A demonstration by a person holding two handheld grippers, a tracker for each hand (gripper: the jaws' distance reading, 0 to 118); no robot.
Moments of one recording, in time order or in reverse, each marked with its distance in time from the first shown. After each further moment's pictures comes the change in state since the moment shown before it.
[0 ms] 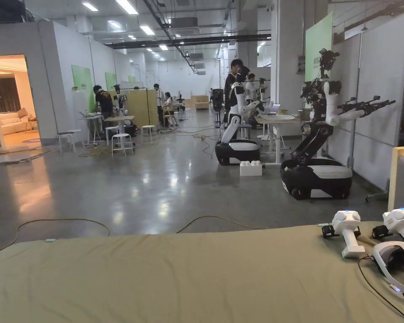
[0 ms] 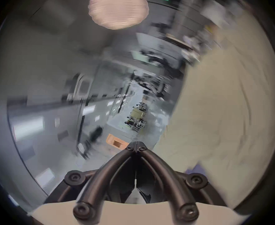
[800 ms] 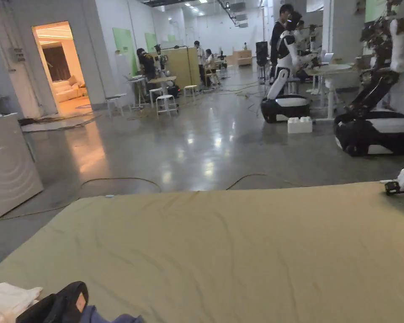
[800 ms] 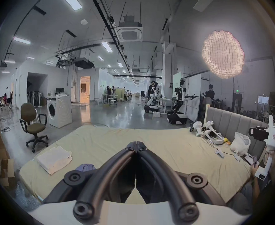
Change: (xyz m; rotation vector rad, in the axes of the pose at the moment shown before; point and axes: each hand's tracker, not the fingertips) left arm -0.062 -0.046 -0.009 -0.155 -0.243 0.947; right arm 0.025 -0.025 -0.006 -0.200 0.118 -1.235
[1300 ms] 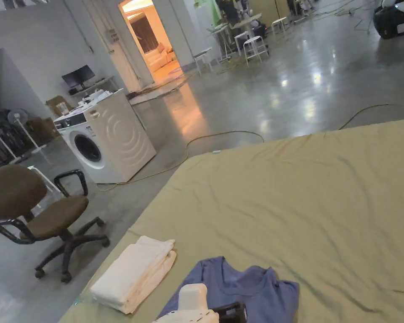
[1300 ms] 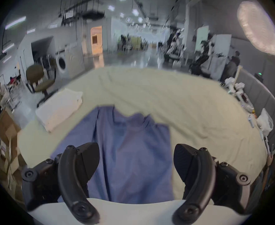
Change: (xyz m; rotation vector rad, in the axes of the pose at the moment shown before) left arm -0.136 -0.165 -0.185 -0.647 0.190 0.099; right arm -0.006 -0.048 -0.036 -0.289 0.031 -0.049
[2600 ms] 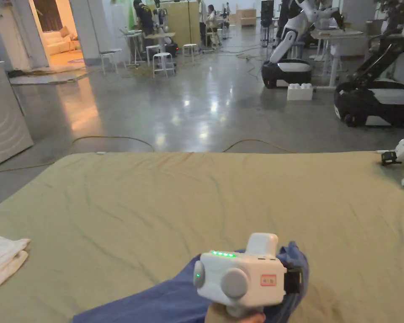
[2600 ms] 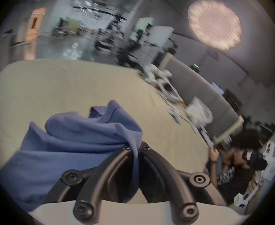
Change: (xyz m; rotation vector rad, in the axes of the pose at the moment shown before) left arm 0.358 0.015 0.043 -0.081 -0.833 -0.255; right arm 0.074 -0.033 0.068 -0.006 -0.099 -0.125
